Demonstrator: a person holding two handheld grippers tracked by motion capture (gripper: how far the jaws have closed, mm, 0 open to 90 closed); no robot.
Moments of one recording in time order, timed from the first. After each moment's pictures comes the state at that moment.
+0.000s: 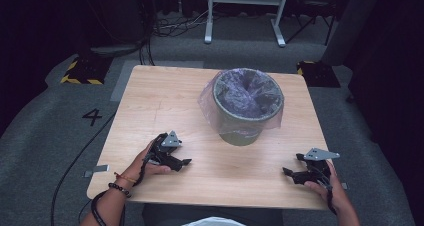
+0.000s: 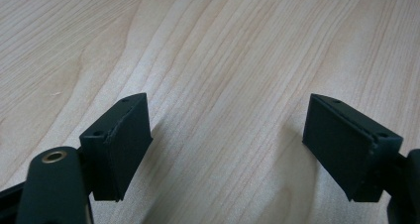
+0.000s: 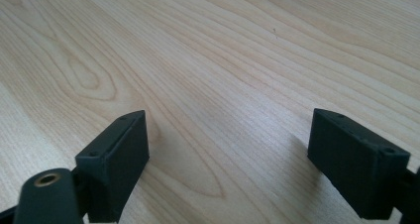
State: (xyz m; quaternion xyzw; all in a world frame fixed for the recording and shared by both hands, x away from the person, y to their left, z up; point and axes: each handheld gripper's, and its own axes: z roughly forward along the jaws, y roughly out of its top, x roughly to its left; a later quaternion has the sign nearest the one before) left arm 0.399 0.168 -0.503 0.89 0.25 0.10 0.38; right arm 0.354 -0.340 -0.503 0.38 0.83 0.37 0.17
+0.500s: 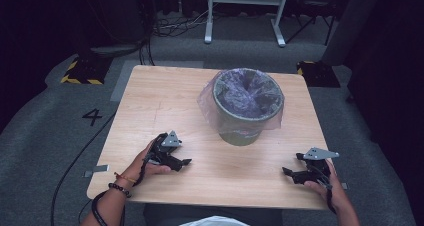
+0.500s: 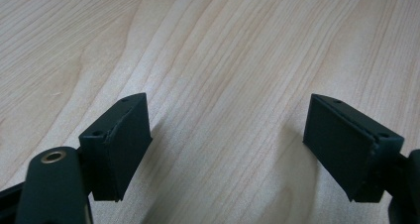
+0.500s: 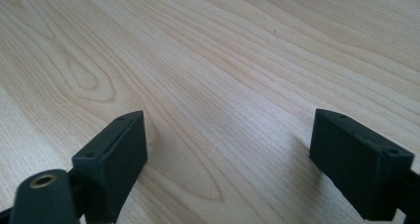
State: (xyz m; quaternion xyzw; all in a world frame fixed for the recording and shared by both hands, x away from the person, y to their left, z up) left arm 0.399 0.168 -0.503 0.89 0.25 0.10 0.38; right arm 0.356 -0.340 -0.504 0.38 0.83 0.37 0.17
